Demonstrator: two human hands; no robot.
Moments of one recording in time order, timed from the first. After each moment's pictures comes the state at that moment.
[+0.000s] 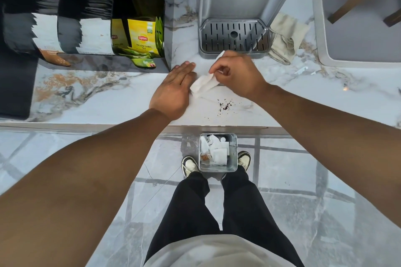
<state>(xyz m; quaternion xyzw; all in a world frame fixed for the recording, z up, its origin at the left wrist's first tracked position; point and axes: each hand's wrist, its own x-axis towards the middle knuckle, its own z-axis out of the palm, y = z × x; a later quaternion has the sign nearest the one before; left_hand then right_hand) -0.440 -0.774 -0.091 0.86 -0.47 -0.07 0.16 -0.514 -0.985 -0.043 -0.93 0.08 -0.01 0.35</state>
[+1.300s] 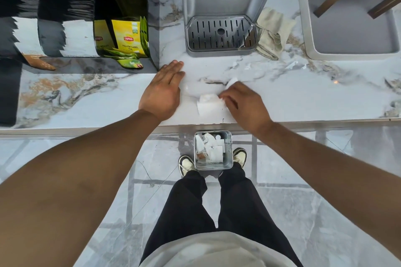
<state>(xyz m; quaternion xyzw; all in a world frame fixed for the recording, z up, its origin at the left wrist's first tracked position) -0.440 -0.775 -0.099 0.86 -0.47 -0.05 0.17 -0.610 -0.976 -0.072 -0.95 0.12 -0.08 0.28</state>
